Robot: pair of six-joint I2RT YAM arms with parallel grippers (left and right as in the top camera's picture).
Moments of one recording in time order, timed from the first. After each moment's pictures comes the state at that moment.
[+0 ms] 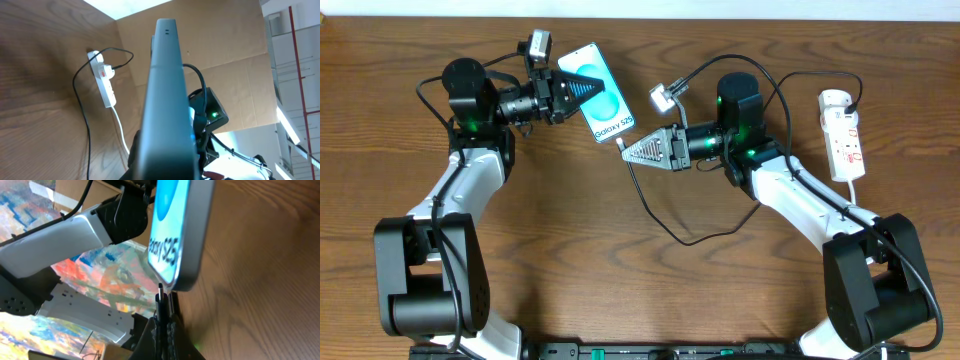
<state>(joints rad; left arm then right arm) 0.05 1.76 1.04 0.79 1.37 -1.33 0.40 1.76 1.08 0.35 -1.32 0.72</state>
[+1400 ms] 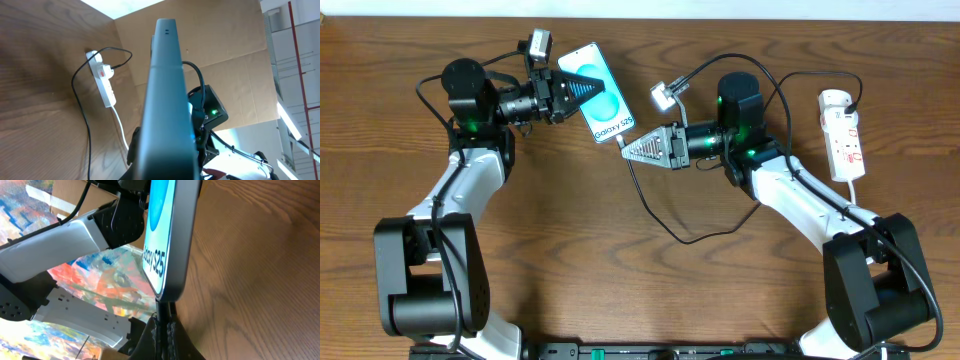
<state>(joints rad) 0.05 1.76 1.04 0.81 1.38 -1.33 0.40 1.76 1.08 0.36 -1.29 0.72</state>
